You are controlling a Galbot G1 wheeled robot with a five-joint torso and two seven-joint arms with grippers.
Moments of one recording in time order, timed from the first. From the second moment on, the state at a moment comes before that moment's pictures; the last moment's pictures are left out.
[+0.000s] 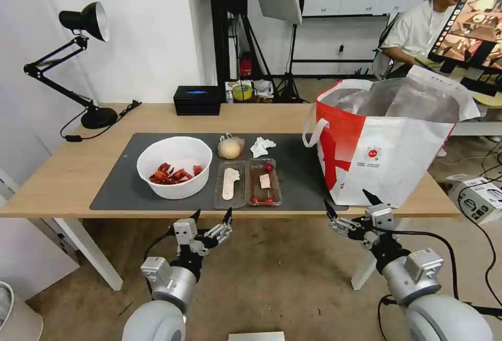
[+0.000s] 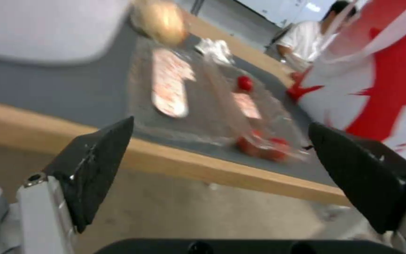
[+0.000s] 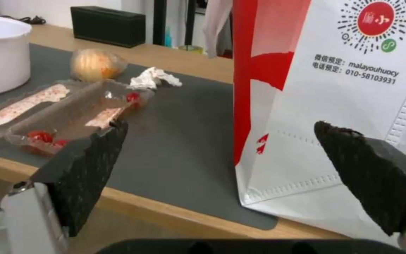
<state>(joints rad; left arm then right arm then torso) 1.57 -1.38 -0.33 -2.20 -0.59 0.24 -0.08 -1.65 1.16 0.61 2.32 0.26 -0.25 -0.02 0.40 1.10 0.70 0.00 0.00</state>
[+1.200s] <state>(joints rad) 1.44 -1.48 -0.26 -2.18 -1.20 0.24 -0.33 -1.65 1.14 0.57 2.29 0.24 -0.20 -0.03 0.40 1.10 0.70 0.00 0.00</state>
